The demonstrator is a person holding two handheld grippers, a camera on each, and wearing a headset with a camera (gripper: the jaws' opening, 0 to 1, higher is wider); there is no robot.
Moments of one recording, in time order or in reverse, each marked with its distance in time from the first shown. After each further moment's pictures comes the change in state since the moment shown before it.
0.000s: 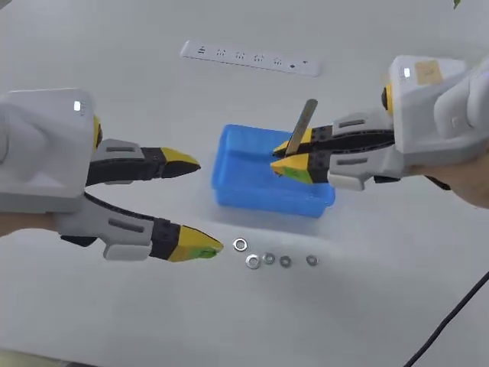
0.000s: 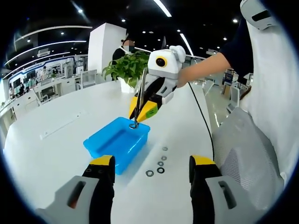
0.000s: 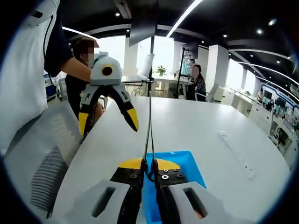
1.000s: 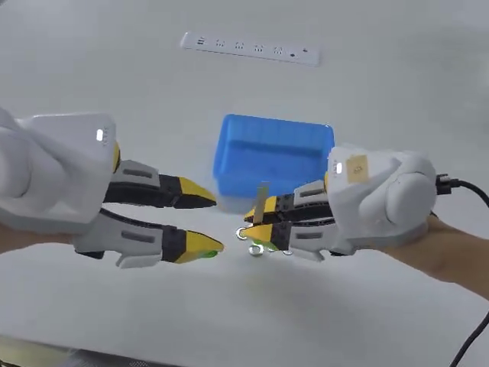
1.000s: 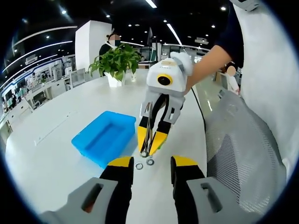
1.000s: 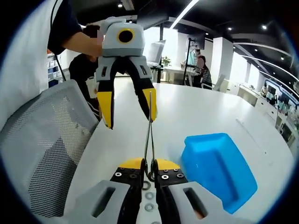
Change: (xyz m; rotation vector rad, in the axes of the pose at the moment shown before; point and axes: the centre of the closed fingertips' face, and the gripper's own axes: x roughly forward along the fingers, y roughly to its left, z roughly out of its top) left arm 0.000 -0.025 -0.018 0.089 0.077 -0.063; right arm 0.038 0.080 -0.043 0.014 0.067 0.039
